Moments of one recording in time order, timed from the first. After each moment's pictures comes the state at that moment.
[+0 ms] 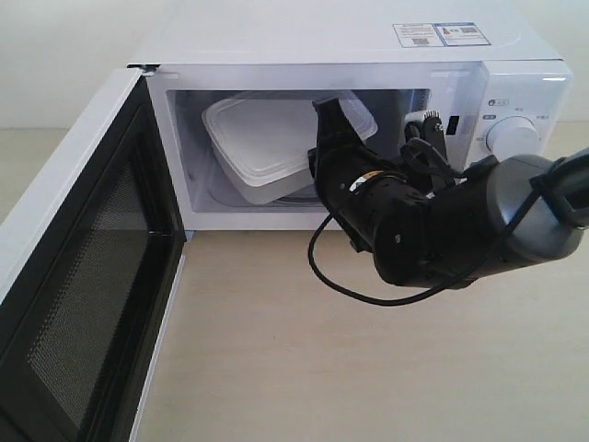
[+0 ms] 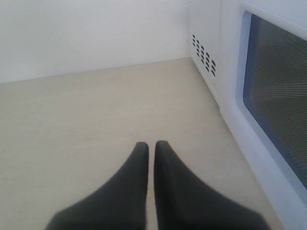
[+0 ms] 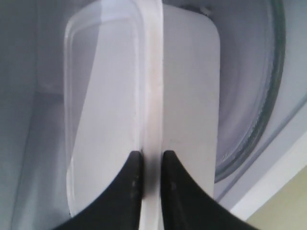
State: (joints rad) left arm -0.01 0.00 0.00 -0.13 0.31 0.25; right arm 0.71 1.90 -0.90 0.60 -0.69 1.02
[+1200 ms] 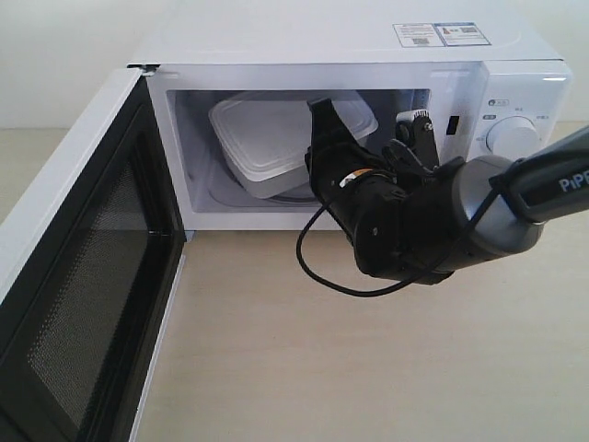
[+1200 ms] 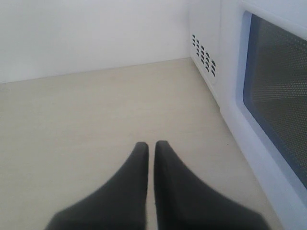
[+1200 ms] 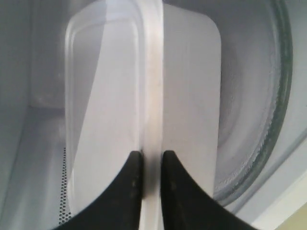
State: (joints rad) left arm -0.01 0.00 0.00 -0.13 0.31 0.25; right arm 0.71 1.97 -0.97 0.67 -0.72 0.96
